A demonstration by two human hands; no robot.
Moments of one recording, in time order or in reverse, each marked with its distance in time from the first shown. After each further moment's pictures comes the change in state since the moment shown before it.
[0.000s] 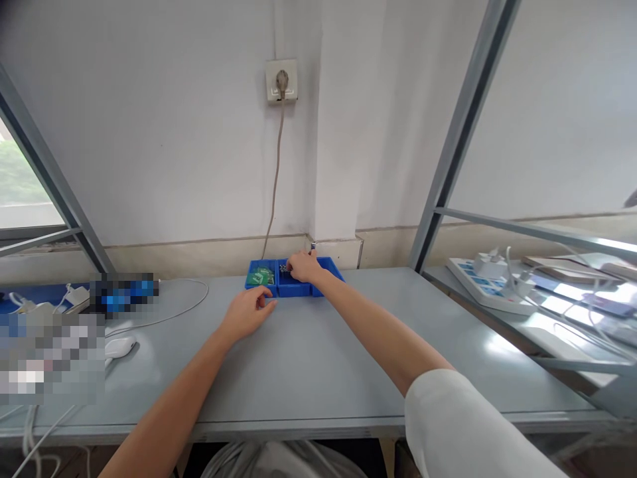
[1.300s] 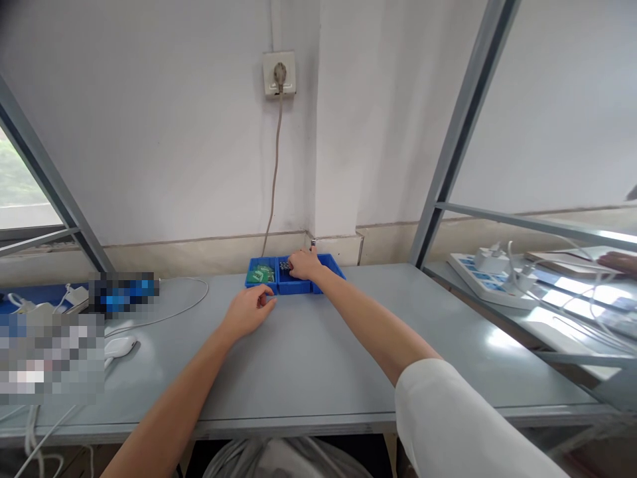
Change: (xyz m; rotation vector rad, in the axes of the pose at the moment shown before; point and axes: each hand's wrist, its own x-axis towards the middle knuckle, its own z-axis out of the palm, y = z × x) left_hand 0.000 0.005 -0.003 -0.001 -0.043 -0.007; right_hand 0.005 0.004 0.008 -0.048 0.011 -0.010
